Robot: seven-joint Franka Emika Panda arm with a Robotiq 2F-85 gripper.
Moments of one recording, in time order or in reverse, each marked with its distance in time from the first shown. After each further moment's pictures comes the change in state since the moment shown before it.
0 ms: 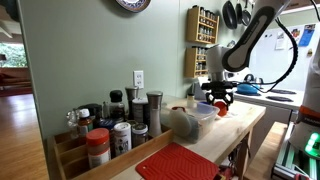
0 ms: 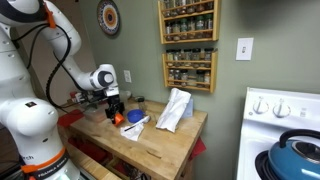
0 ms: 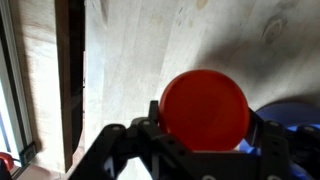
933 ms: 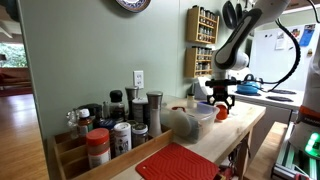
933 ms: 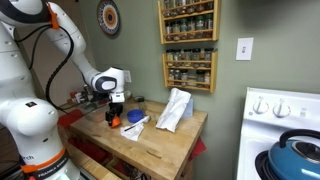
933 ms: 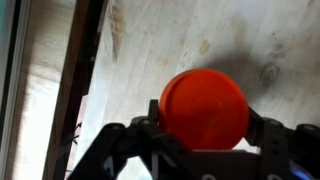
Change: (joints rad) arm 0.005 0.025 -0.066 -0.018 0.528 0.020 -0.562
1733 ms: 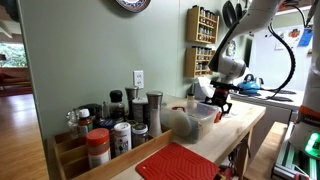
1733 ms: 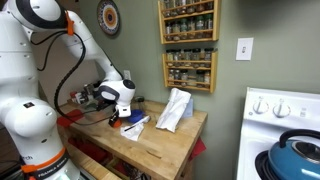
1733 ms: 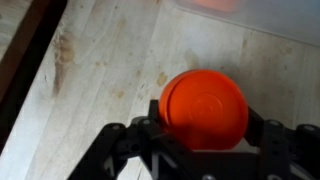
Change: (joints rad) arm -0.052 0.150 -0.046 0.052 0.808 -0.049 -0.851
